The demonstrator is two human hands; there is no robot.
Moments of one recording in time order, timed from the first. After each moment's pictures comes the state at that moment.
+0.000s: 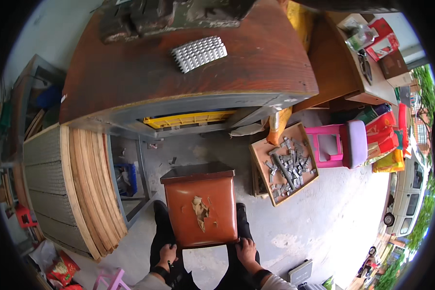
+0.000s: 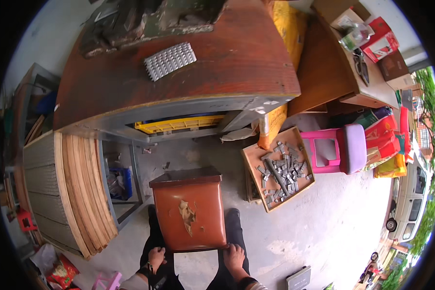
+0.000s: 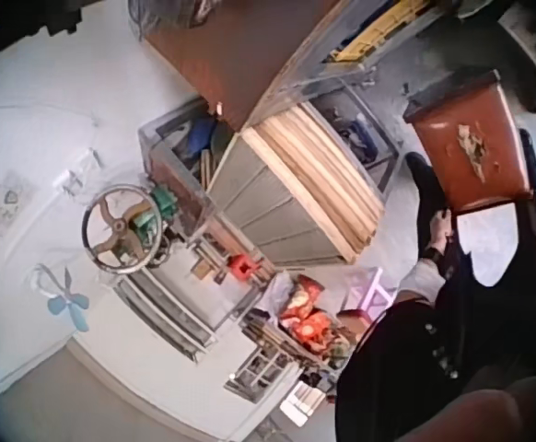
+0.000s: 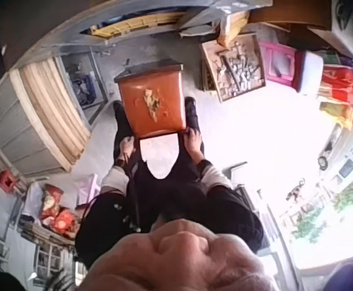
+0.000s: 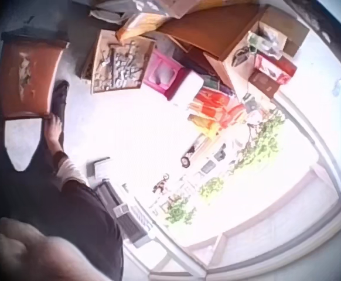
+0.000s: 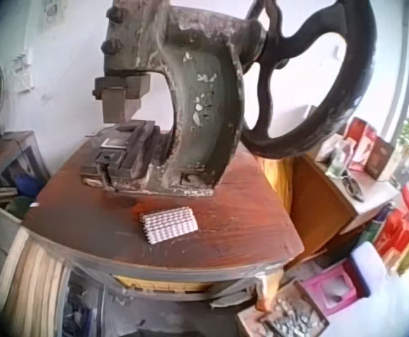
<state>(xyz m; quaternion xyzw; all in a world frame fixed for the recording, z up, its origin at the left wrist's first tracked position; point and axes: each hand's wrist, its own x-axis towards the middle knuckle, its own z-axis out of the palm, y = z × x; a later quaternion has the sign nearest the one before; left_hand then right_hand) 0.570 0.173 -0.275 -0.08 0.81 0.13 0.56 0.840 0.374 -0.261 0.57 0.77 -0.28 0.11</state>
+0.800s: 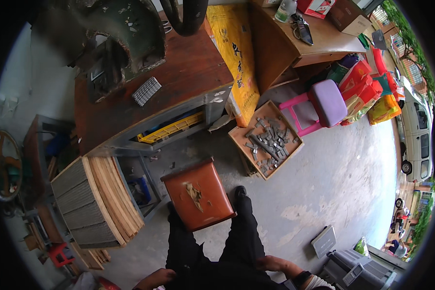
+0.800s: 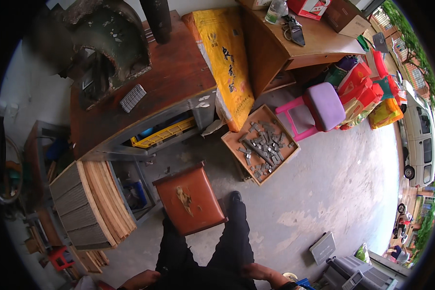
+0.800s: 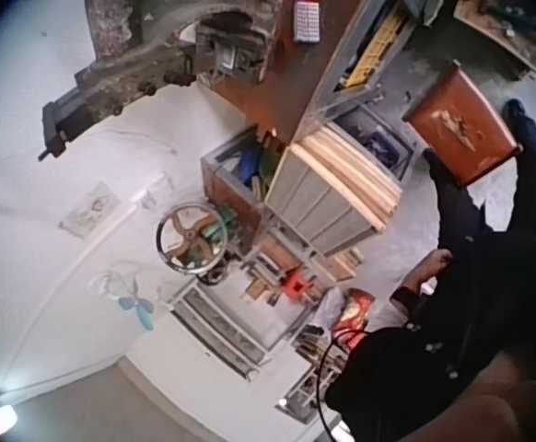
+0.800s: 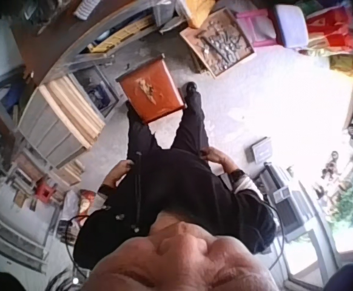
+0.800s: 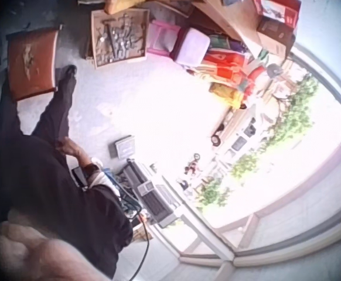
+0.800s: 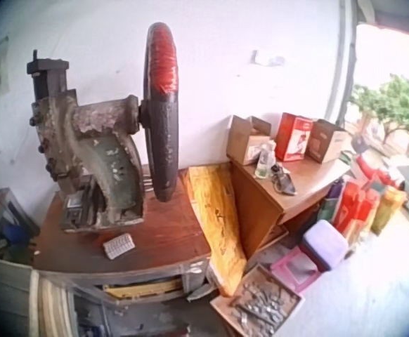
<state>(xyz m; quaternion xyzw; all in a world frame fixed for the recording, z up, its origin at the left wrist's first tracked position) 0.514 0.133 -0.008 0.27 0.58 0.07 0.77 0.924 0.391 -0.003 0.34 0.53 -0.70 0.35</state>
